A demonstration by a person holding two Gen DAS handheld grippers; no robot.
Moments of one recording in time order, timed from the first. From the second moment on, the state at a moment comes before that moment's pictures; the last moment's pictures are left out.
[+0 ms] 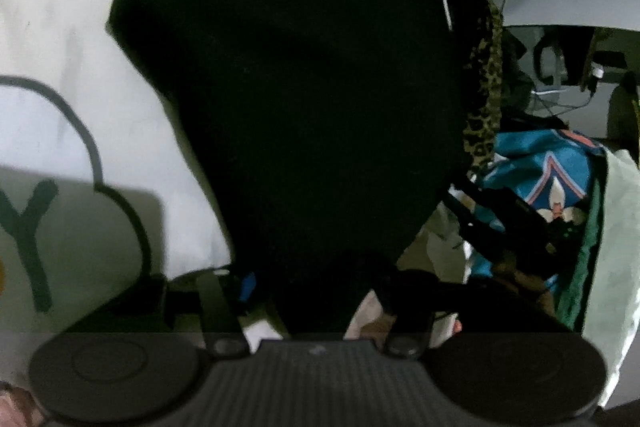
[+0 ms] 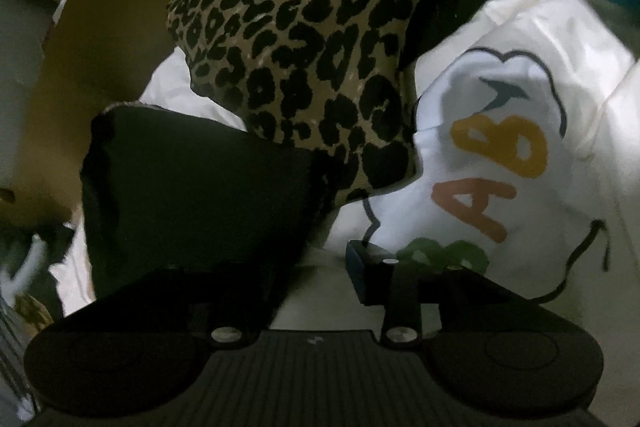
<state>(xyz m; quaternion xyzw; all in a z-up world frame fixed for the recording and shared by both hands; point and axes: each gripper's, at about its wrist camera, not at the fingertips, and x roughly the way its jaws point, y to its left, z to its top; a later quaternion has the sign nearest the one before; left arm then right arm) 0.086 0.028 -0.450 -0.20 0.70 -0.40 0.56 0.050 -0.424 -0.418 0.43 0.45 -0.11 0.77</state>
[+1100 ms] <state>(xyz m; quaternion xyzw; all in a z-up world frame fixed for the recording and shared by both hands) 0.086 0.038 -0.457 -0.20 0.70 -0.40 0.56 0.058 -0.442 -0.465 0.60 0.34 -0.06 0.72</state>
